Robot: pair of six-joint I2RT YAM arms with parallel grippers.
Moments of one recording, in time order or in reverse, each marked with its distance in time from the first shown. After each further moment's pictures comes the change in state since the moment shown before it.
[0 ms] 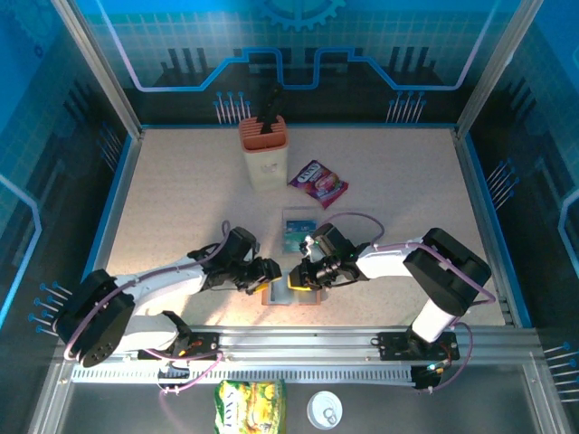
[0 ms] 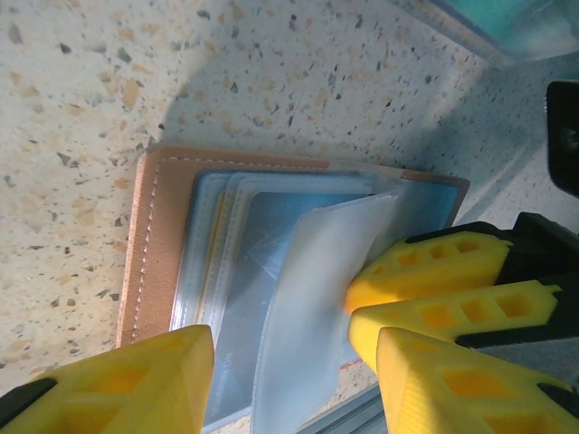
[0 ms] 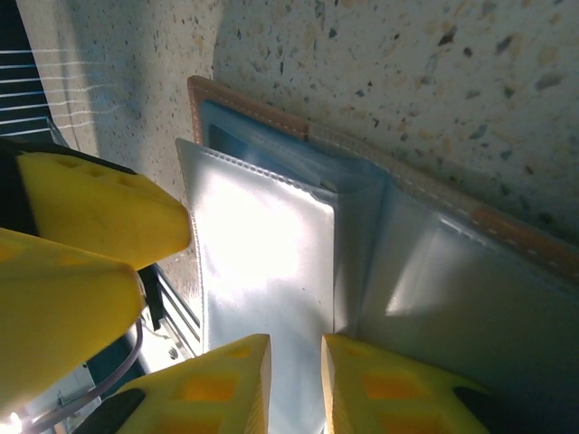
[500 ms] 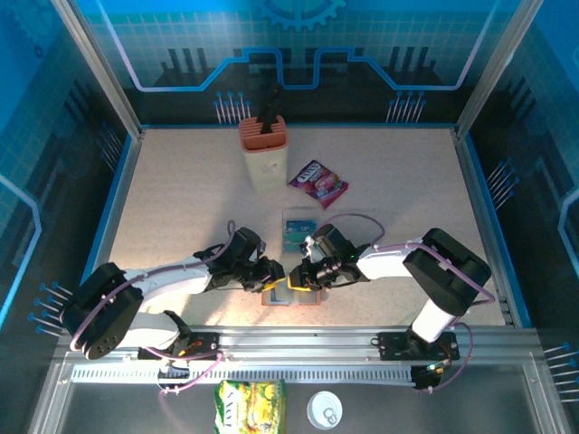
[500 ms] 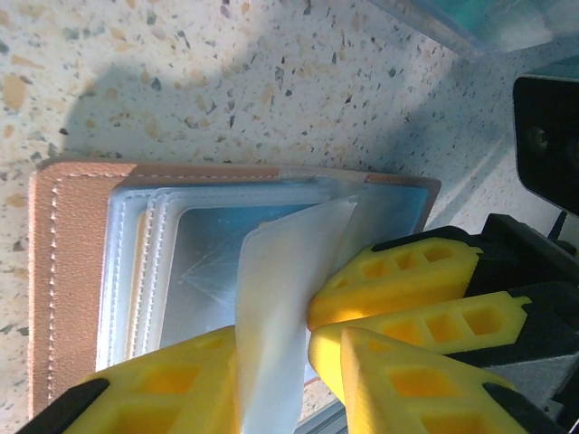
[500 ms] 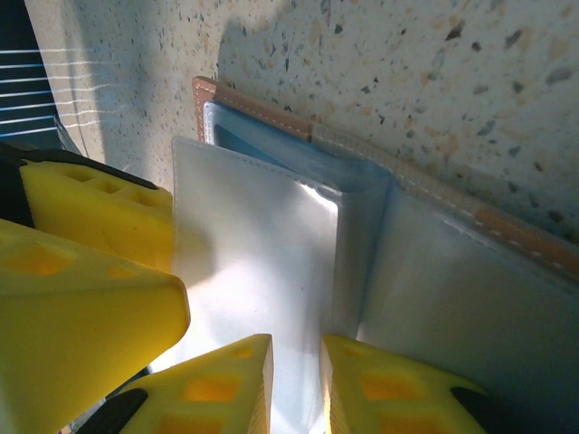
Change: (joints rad) left arm -0.028 0.051 0.000 0.104 0.014 -0.039; right arm 0.000 -0.002 -0.013 0.023 -0.004 0.009
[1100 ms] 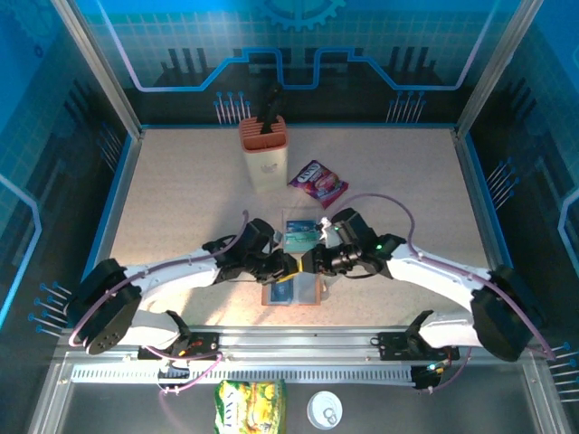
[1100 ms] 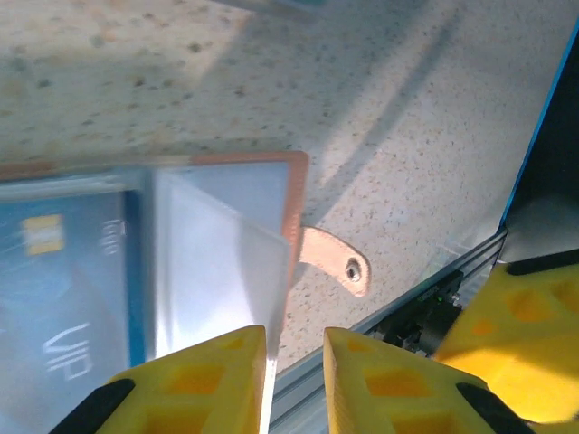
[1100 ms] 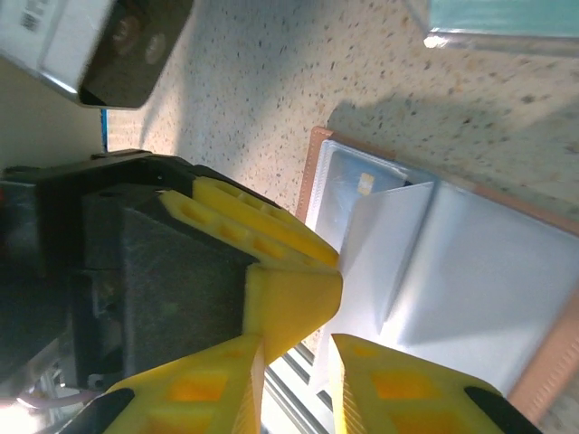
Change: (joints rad) left arm -0.084 0.049 0.179 -0.063 0.000 0.037; right arm -0.064 -0.403 0.082 -0.414 0.118 -0.110
